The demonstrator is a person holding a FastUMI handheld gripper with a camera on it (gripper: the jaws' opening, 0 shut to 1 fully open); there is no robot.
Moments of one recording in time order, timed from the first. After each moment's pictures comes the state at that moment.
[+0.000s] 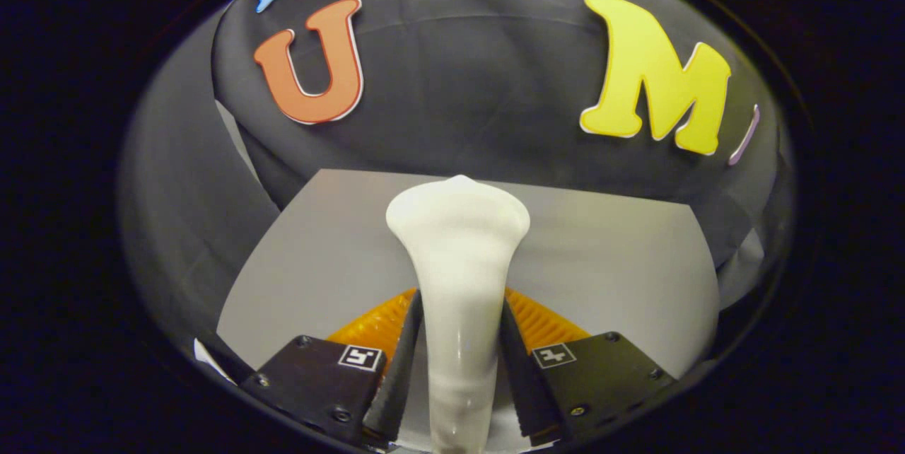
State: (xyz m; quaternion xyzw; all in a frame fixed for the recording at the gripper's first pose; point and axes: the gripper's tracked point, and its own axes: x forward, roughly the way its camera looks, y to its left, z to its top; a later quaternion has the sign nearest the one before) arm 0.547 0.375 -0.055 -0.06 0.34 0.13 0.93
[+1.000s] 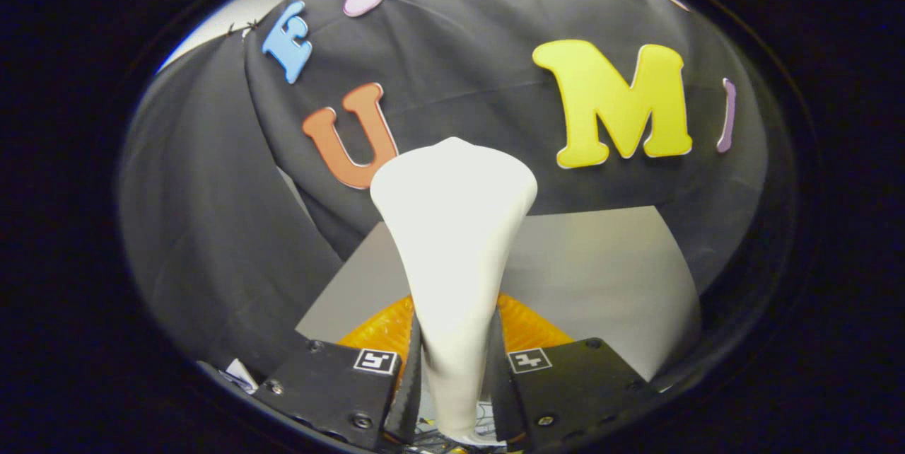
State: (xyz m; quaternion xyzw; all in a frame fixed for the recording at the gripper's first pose) arm 0.430 0.324 0.031 0.06 0.22 0.22 0.95
